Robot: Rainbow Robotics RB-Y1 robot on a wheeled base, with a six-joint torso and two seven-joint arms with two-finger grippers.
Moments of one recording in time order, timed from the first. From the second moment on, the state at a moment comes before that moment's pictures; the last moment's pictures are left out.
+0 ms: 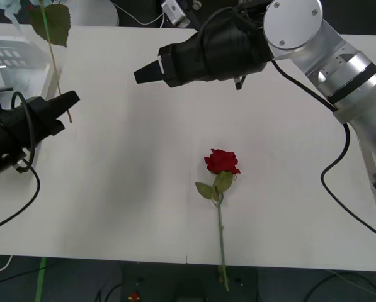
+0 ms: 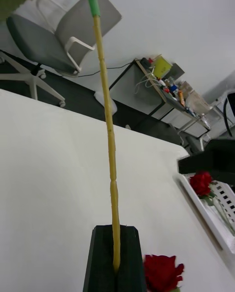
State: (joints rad) right arm -0.99 -0.52 0.51 -1.41 -1.51 1.04 1.67; left arm -0.05 0.59 0.17 -1.74 1.94 0.76 -2.30
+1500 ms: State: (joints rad) right arm -0.72 -0.53 0.87 -1.88 -0.56 1.56 0.27; left arm -0.51 0.63 0.66 -1.49 0.31 1.53 -1.68
